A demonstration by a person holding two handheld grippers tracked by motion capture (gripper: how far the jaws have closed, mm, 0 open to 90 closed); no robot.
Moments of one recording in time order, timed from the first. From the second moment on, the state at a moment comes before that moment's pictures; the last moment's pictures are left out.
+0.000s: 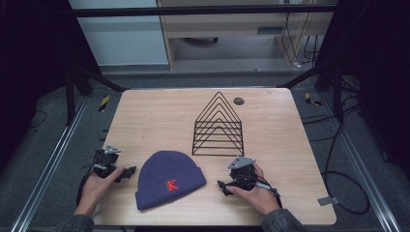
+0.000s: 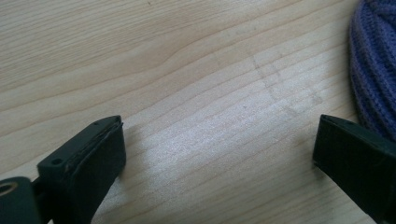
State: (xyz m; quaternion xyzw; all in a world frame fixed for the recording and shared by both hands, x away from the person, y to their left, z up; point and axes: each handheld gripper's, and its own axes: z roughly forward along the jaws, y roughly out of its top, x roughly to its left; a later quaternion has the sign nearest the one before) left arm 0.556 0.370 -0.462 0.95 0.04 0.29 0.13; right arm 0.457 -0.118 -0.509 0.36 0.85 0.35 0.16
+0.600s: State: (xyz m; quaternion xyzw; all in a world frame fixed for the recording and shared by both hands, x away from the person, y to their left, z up) left arm 0.547 0.380 -0.447 0.94 0.07 0.27 0.19; right arm 0.458 -0.117 -0.500 0.36 0.85 0.34 0.16
